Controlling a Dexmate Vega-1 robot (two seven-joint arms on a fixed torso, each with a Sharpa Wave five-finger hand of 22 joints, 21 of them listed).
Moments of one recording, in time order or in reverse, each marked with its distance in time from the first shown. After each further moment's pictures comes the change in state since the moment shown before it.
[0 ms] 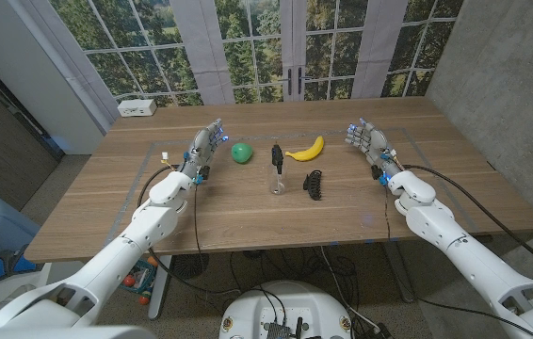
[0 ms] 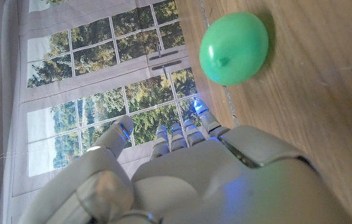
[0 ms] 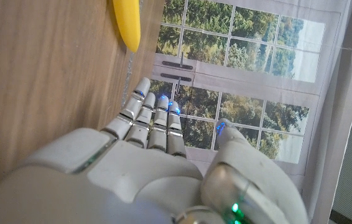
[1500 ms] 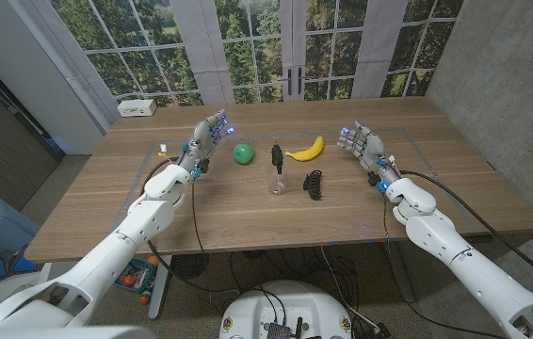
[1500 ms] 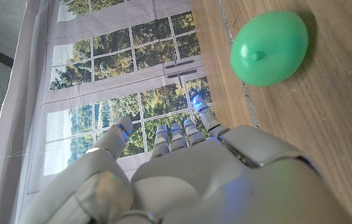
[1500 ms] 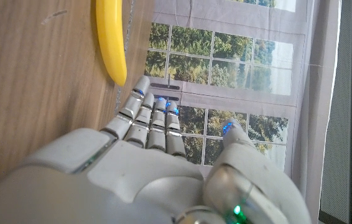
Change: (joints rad) left arm -0.008 0.022 -0.019 -0.030 -0.063 0.012 -0.100; left_hand -0.022 -0.011 0.000 0.000 0.004 0.000 0.000 0.007 0.000 0.009 -0.009 0.008 0.000 0.006 -0.009 0.000 -0.001 0.036 0.004 -0.009 0.005; right arm -0.073 -0.025 -0.032 -0.130 0.017 0.030 0.011; right_hand -0.054 -0.069 -0.055 -0.054 -0.001 -0.011 0.032 -0.004 0.000 -0.002 0.020 -0.020 -0.029 0.001 0.020 -0.013 -0.035 0.023 0.023 -0.048 0.000
